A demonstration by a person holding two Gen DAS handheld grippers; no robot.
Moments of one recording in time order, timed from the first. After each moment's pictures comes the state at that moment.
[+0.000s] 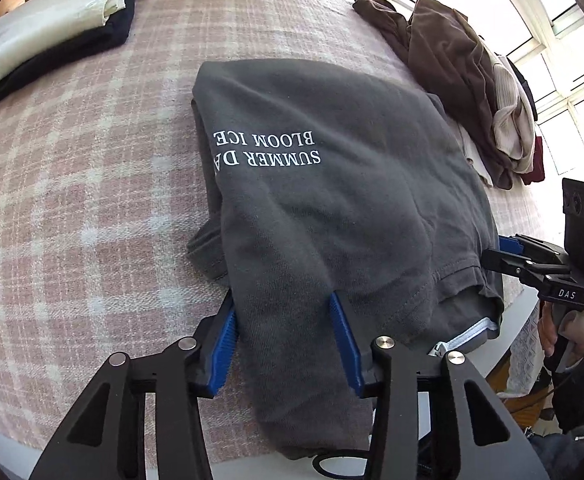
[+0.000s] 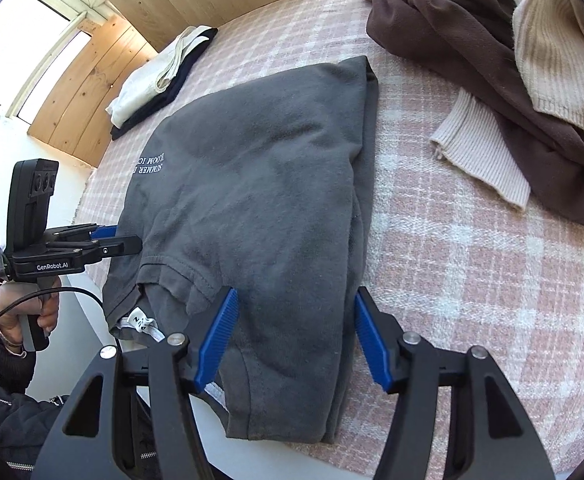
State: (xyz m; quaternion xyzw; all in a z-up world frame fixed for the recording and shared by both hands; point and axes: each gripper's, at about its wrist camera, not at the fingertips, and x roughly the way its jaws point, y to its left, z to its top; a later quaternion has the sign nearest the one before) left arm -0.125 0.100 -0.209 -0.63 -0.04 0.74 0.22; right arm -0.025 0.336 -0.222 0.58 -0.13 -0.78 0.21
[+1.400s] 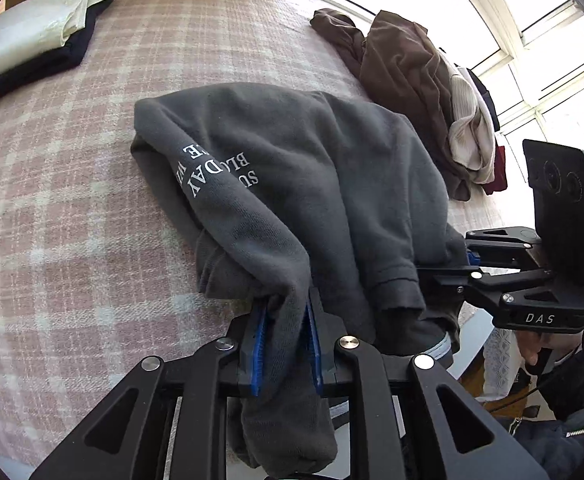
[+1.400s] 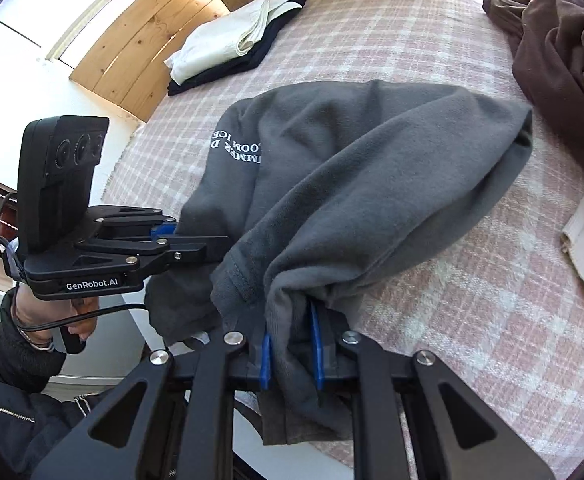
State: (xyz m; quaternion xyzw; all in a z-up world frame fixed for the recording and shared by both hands) left arm -0.119 0.092 -0.194 -0.61 -0.08 0.75 0.26; right arm -0.051 0.269 -0.194 0.59 -0.06 -0.74 0.30
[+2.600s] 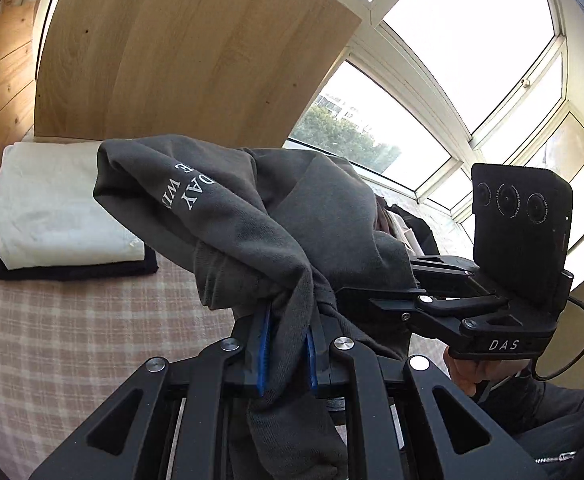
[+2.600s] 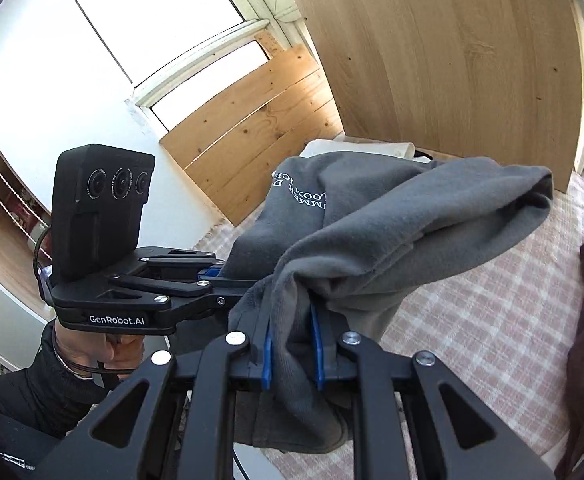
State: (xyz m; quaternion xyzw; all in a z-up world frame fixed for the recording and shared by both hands) left arm -0.209 -0.033 -0.036 -0.44 -0.15 0.83 0.30; right arm -0.142 0.135 -0.031 0.42 -0.05 -0.80 0.42
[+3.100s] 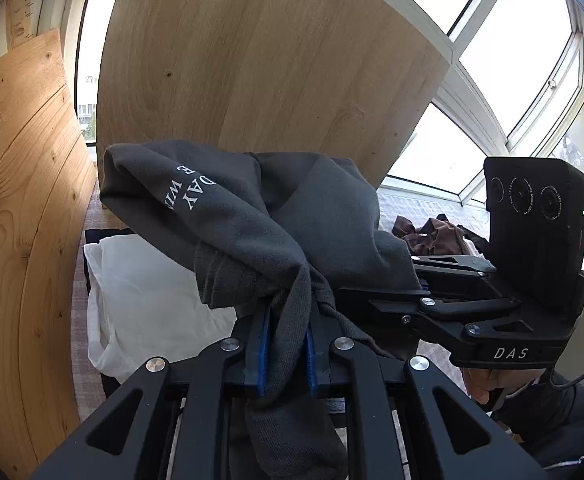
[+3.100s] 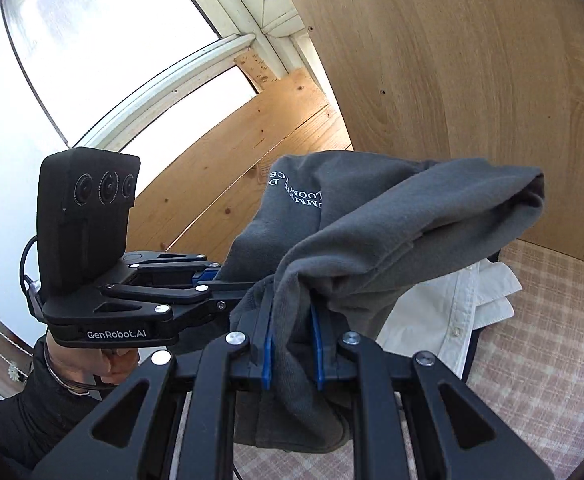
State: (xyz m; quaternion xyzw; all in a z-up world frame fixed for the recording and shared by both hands) left arm -0.367 -0.183 -0.055 -0.45 -0.09 0.84 0.29; right arm -0.287 -0.037 -0.045 0.41 -0.08 -0.82 0.39
